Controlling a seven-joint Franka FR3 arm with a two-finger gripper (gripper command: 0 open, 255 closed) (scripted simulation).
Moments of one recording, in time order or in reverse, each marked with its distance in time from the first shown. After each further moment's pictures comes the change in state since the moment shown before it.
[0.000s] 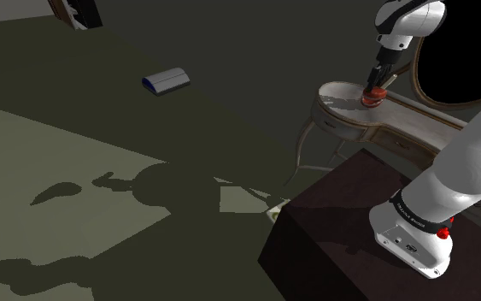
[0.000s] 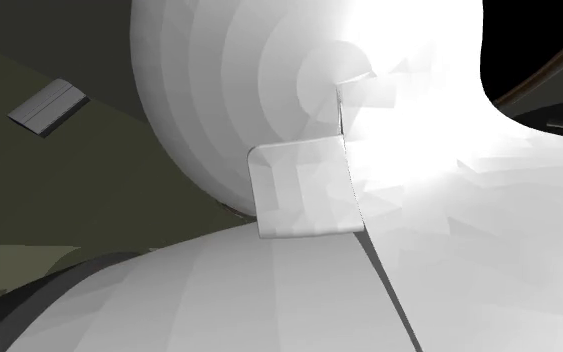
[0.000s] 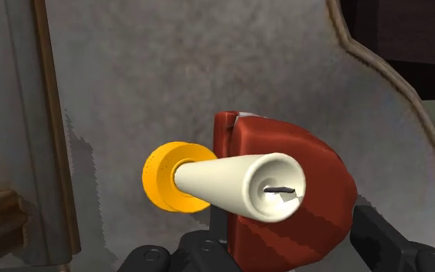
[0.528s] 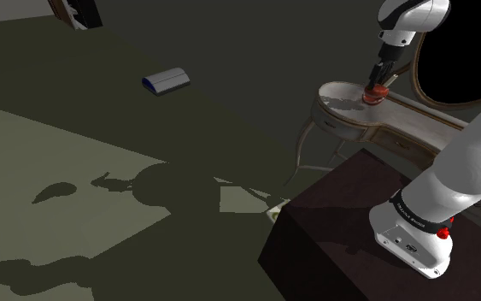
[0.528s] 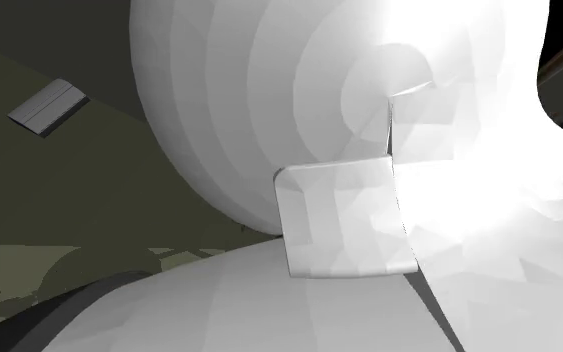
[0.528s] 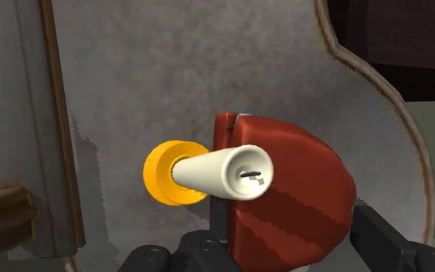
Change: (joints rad) arm 0.005 -0.026 -0.002 0.010 -0.018 -0.036 0.013
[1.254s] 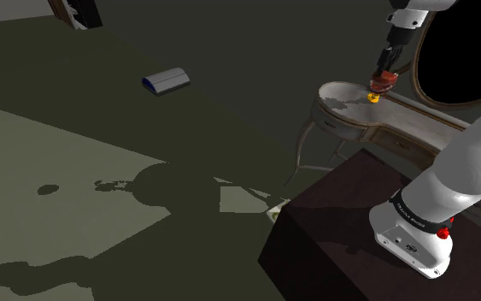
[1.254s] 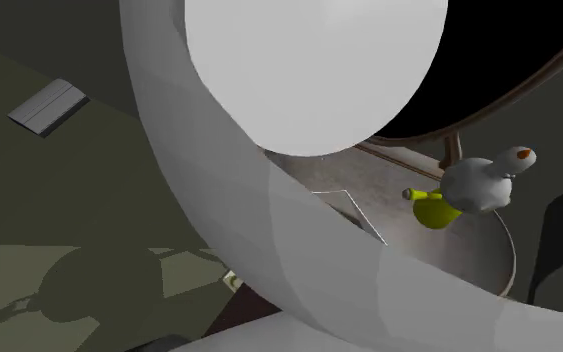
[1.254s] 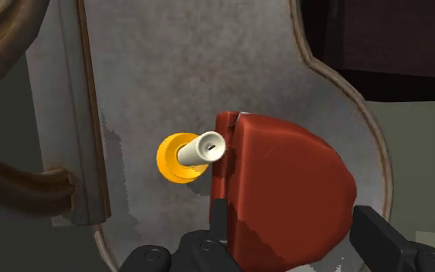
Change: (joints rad) arm 0.008 -0.071 -0.002 0.080 -0.042 -0.140 0.028
